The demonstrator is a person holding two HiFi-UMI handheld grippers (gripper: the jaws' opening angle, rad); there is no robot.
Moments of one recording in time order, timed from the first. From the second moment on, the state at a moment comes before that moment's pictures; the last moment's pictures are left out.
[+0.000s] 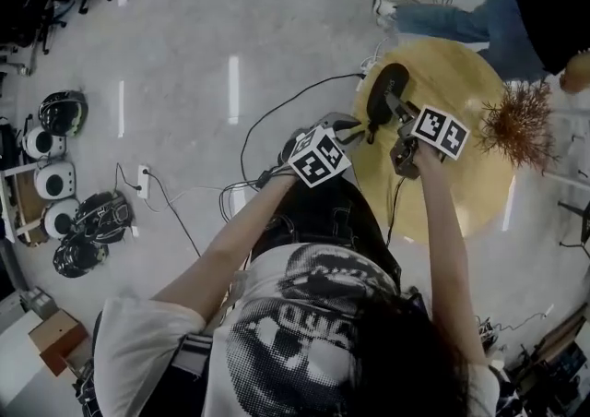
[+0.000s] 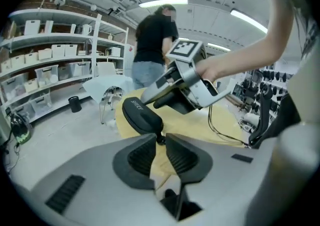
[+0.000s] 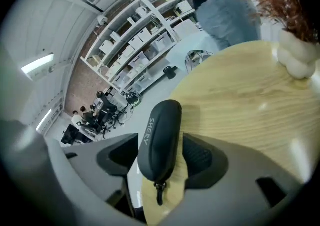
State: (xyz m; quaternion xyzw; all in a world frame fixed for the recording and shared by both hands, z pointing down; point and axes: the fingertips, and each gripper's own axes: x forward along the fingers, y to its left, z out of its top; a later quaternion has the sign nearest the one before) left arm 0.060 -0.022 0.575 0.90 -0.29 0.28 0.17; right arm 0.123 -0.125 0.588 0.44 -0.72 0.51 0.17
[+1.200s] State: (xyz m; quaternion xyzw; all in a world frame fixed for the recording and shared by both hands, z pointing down) left arm -0.024 0.080 0.460 0.91 -0.32 0.17 0.19; right arm 0.045 0.071 0.490 0.41 -0.84 0.32 0.16
